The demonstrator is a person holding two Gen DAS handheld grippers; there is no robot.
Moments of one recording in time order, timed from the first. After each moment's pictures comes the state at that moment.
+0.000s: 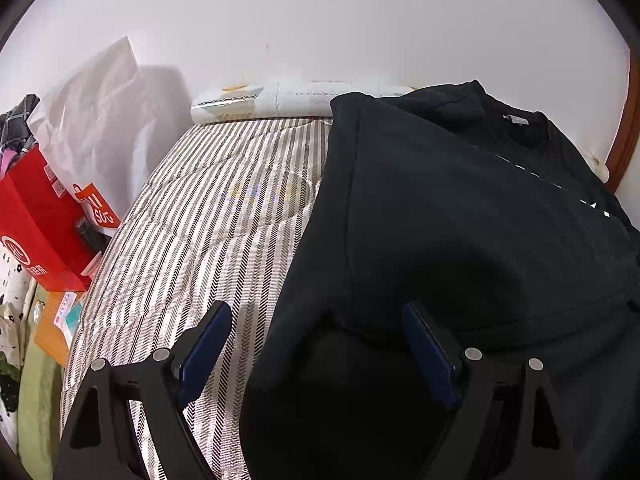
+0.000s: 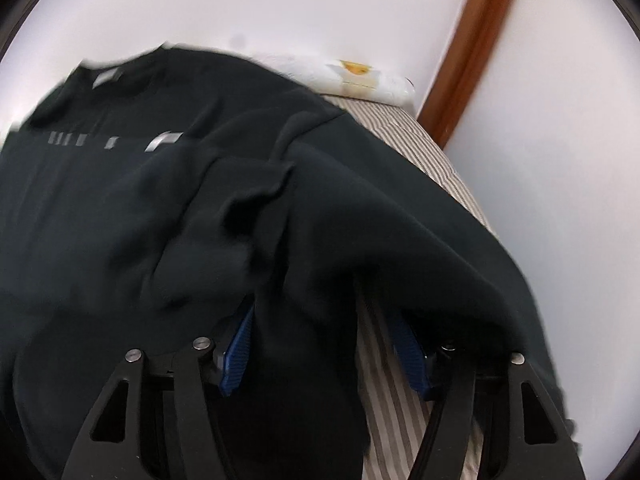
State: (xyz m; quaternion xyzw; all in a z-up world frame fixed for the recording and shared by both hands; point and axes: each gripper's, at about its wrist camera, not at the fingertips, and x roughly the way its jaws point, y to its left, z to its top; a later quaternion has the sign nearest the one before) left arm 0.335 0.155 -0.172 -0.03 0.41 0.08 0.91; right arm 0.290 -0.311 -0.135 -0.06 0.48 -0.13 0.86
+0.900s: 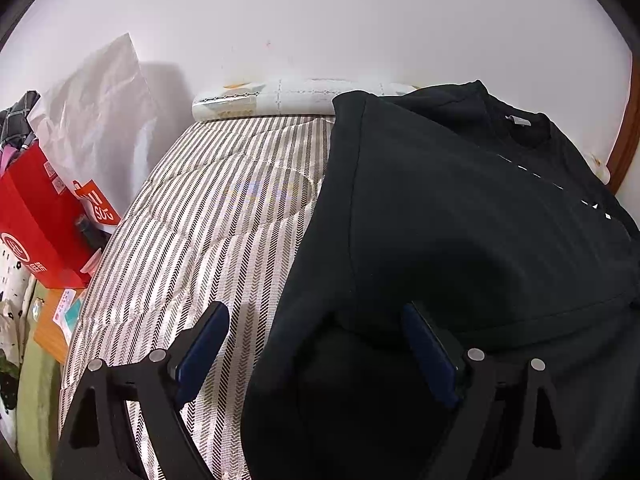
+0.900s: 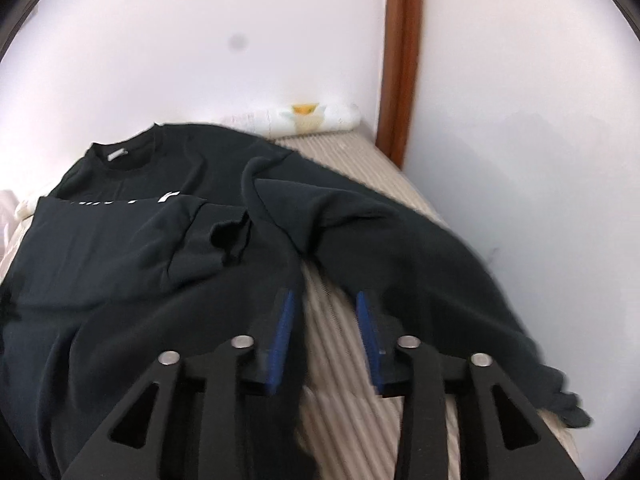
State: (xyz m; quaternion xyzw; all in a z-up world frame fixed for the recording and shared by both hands) left arm 0.337 0.155 -0.172 -0.03 0.42 0.08 0.90; right arm 0.198 -0.354 -0.078 0.01 0.40 -0.14 0.90
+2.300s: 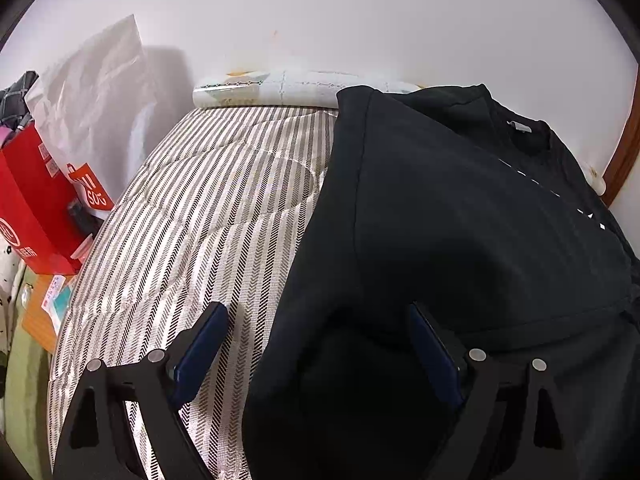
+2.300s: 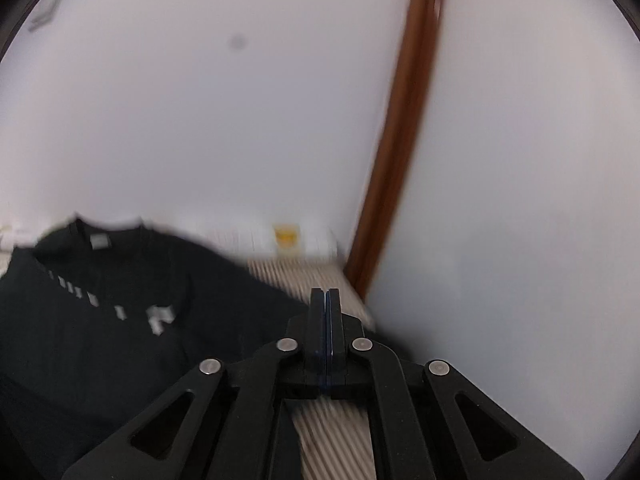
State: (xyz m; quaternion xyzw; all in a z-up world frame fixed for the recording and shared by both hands) left arm 0.336 0.161 -0.175 -0.06 0.42 0.08 0.90; right arm 0.269 -0.324 -0.017 -0.08 0.30 -0.20 0.93
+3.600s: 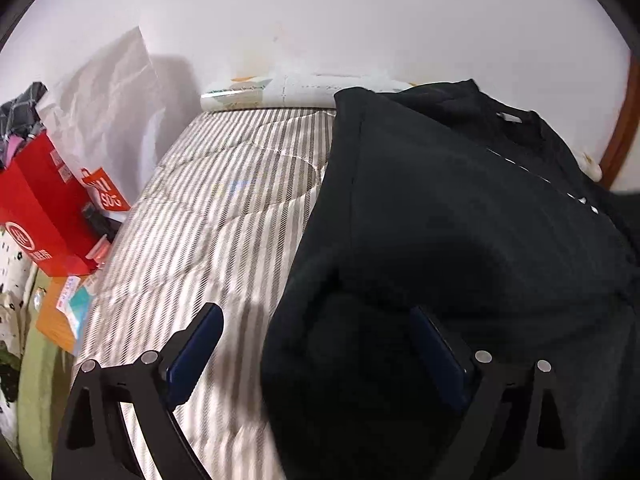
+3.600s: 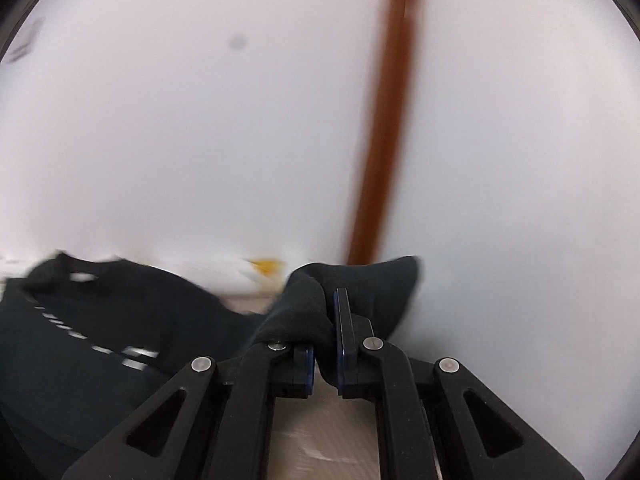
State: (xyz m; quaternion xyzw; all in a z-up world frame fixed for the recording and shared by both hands) left arm 0.308 0.157 -0.157 -0.04 0.43 0.08 0.90; right arm 0.288 -0.325 0.011 -0.08 0.24 -0.18 0.95
